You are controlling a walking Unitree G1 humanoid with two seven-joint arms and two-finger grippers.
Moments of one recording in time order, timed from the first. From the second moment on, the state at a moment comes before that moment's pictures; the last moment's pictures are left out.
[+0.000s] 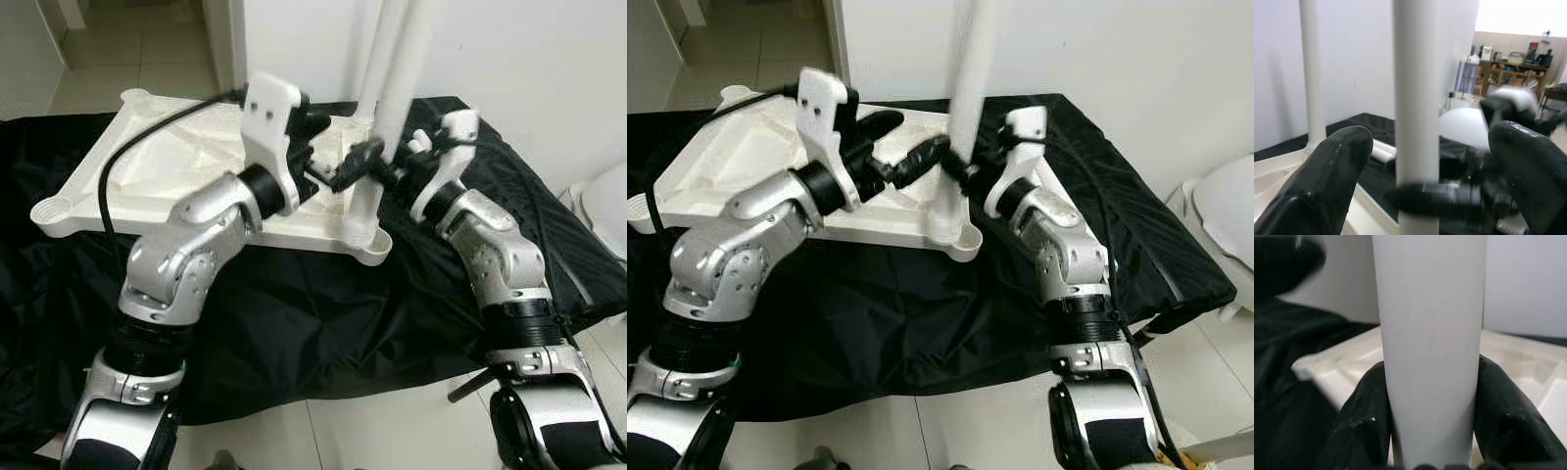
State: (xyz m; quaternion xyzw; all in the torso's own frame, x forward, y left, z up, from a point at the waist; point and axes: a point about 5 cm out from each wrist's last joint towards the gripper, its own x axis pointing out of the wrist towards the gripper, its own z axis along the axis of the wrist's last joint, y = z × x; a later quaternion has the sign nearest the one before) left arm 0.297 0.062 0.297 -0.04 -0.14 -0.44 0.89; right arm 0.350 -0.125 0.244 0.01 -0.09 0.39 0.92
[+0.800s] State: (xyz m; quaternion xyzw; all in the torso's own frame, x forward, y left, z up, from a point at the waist) left arm 0.313 0.052 0.309 -0.02 -0.05 -0.46 0.88; right arm 0.327 -0.114 0.224 -0.06 -0.05 0.51 0.86
